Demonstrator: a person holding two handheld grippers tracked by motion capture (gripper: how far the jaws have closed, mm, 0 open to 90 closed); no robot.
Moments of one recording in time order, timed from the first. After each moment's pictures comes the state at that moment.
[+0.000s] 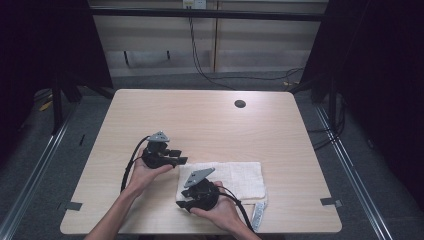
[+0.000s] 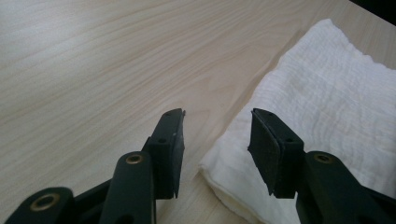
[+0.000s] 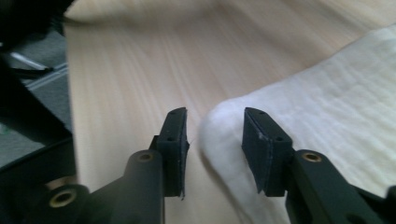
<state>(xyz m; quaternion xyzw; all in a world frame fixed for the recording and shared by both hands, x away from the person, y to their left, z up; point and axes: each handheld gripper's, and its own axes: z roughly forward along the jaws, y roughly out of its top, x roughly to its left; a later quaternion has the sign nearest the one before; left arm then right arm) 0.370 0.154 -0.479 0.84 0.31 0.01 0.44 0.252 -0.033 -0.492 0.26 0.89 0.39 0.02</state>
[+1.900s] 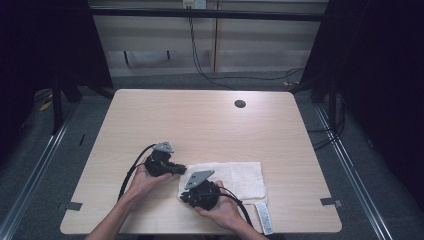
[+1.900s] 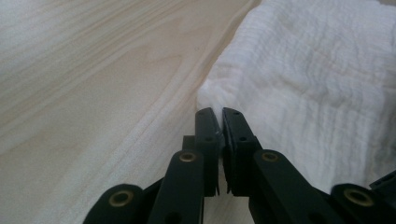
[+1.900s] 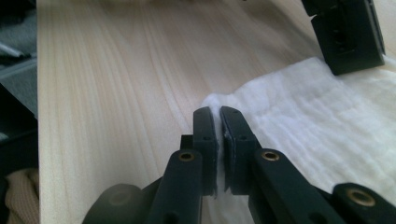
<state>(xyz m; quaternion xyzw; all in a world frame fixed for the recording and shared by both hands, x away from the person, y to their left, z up) 0.361 0.152 -0.503 0.87 0.27 -0.04 0.40 0.254 -0.035 -0.498 0.23 0.90 0.38 0.05</state>
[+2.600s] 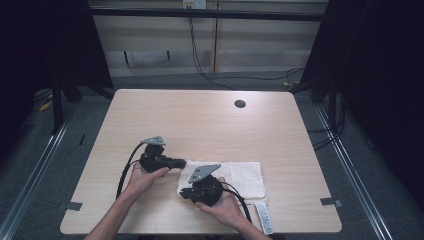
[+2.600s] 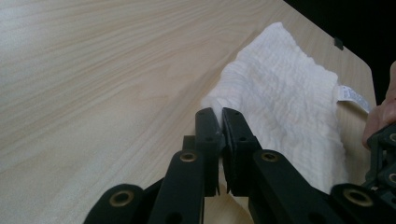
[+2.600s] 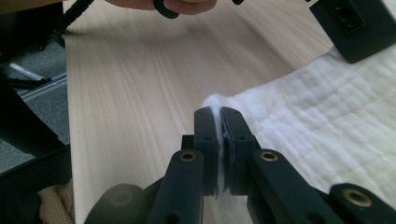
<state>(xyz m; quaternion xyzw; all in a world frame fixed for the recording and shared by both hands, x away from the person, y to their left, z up) 0.362 0.163 -0.483 0.82 0.30 -0.07 0.47 0.257 -0.044 -0.480 0.25 0.87 0.42 0.03</state>
